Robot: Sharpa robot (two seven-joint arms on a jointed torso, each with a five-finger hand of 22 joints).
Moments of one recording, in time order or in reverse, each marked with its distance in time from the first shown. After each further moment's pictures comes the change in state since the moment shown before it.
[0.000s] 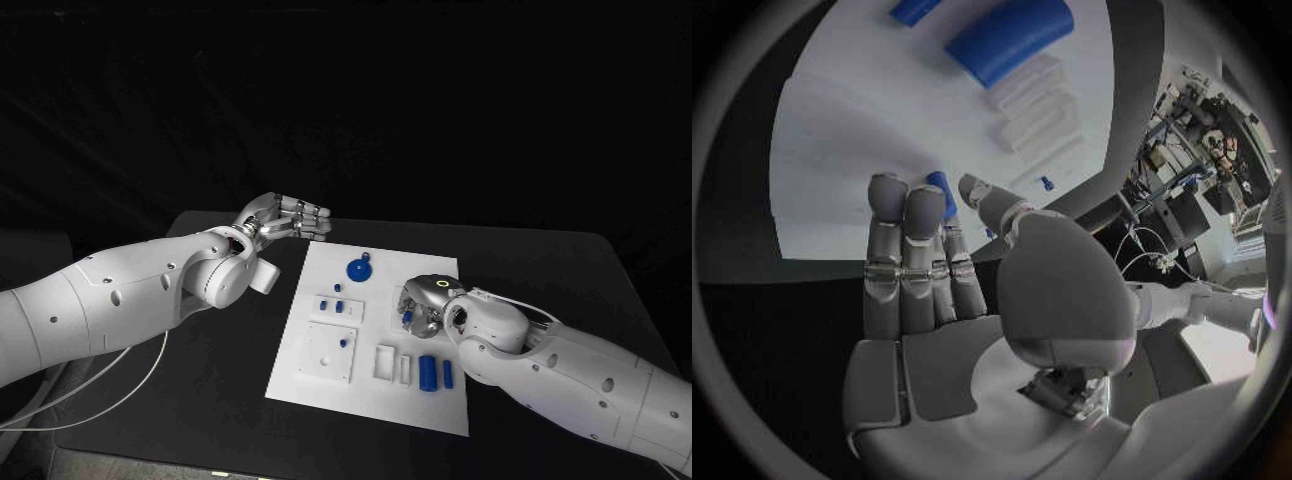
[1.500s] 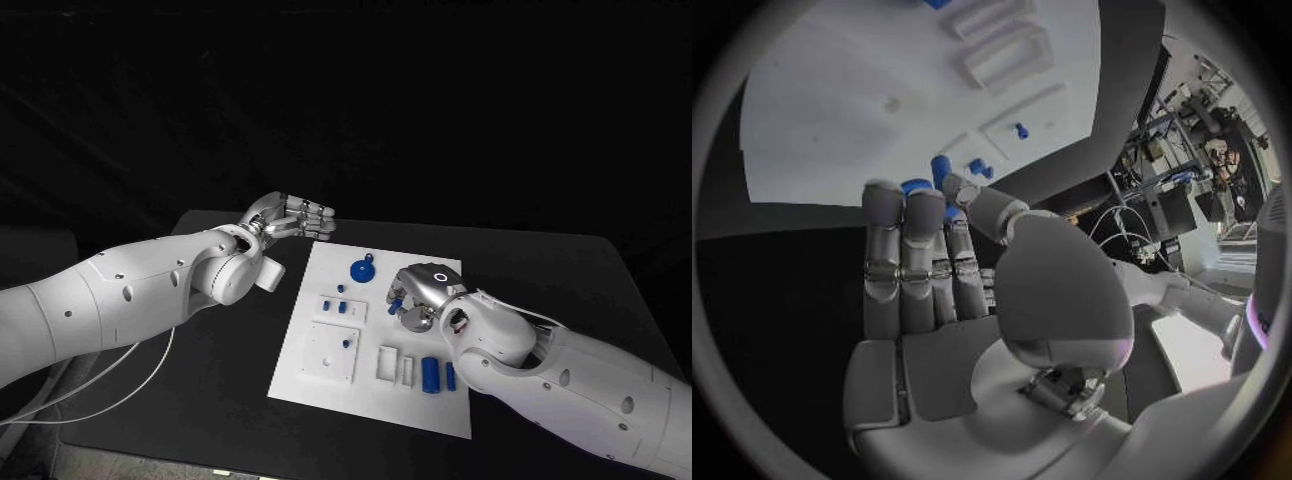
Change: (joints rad) left arm 0.000 0.020 0.000 -0.033 0.000 0.005 -0.001; left_hand 0.004 0.004 0.006 0.005 0.000 0.000 0.000 0.000 0.000 0.000 0.000 0.000 0.000 0.000 0.000 0.000 0.000 0.000 0.000 0.000 0.000 0.000; right arm -0.003 -0.023 0.009 0.151 -0.081 -0.144 -0.041; right_hand 0.042 0.086 0.116 -0.109 -0.022 0.159 -0.013 -0.010 0.012 0.136 -0.004 -0.003 0.003 0.002 -0.037 0.000 0.026 -0.049 0.000 -0.043 0.110 0.027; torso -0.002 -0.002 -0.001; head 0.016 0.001
